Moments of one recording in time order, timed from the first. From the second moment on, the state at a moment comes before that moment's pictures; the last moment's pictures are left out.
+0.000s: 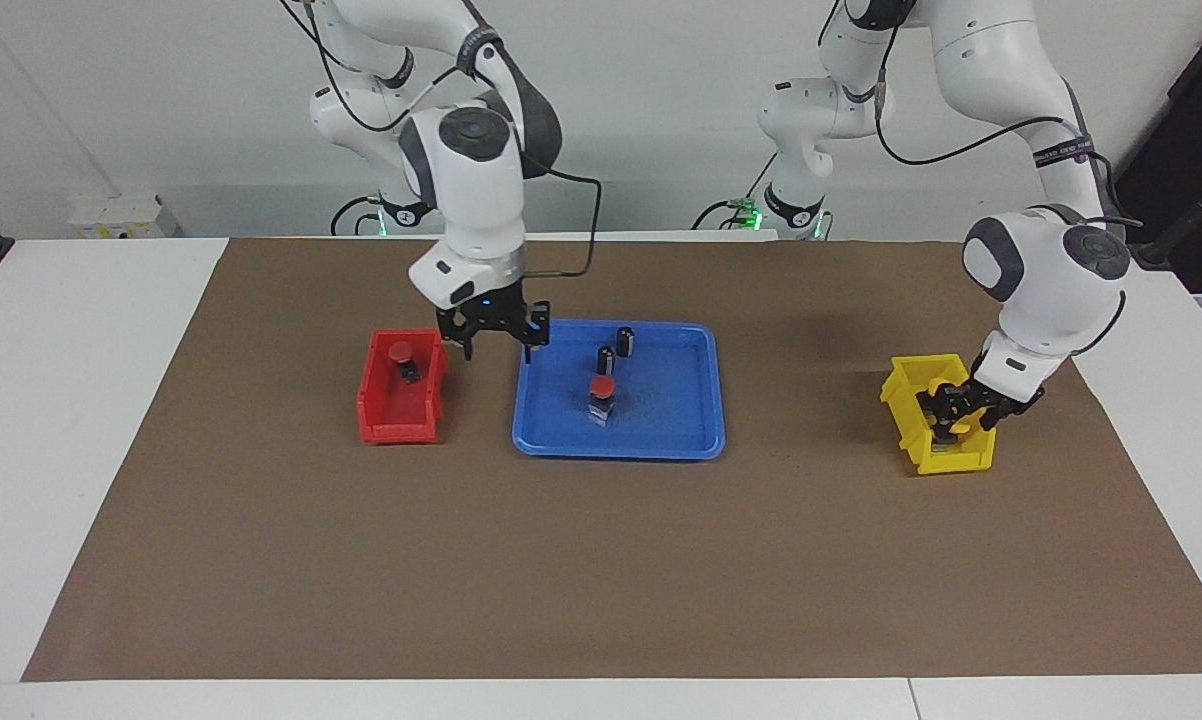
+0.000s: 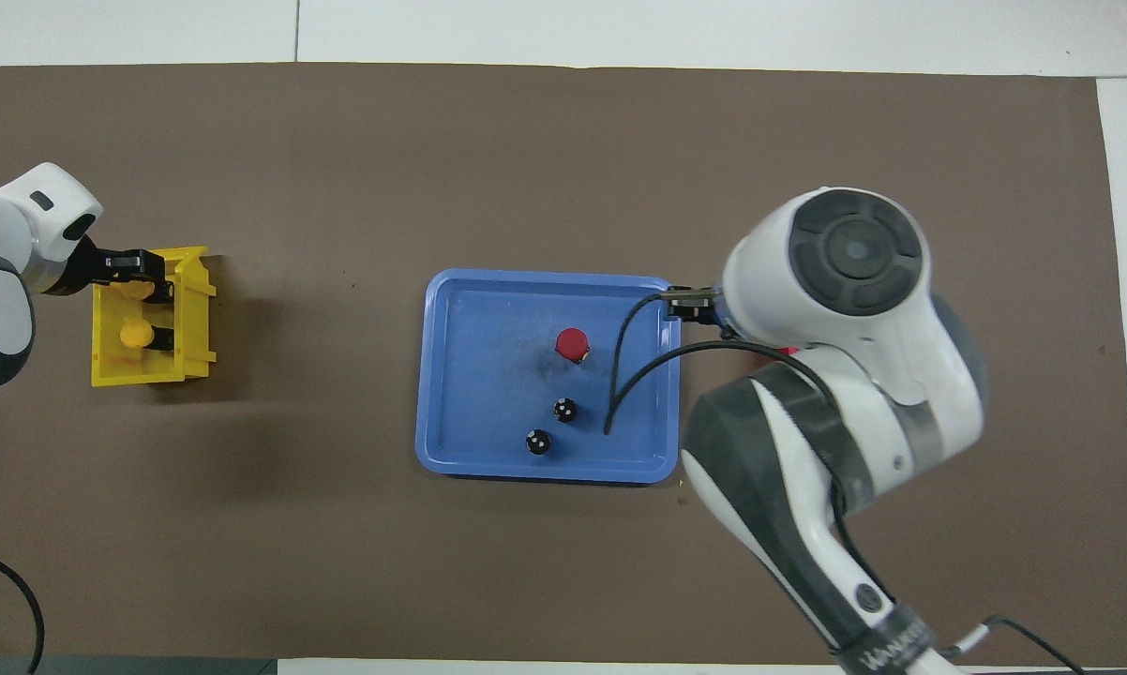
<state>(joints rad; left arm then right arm) -0.06 0.21 0.13 -1.99 -0.01 2.30 0.12 0.34 -0.01 0.01 -1.99 -0.06 1.99 0.39</state>
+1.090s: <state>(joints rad) -0.41 0.22 0.10 -1.64 0.05 1.85 -0.34 0.13 -0.13 0.02 -2.40 0.02 2.28 0.17</state>
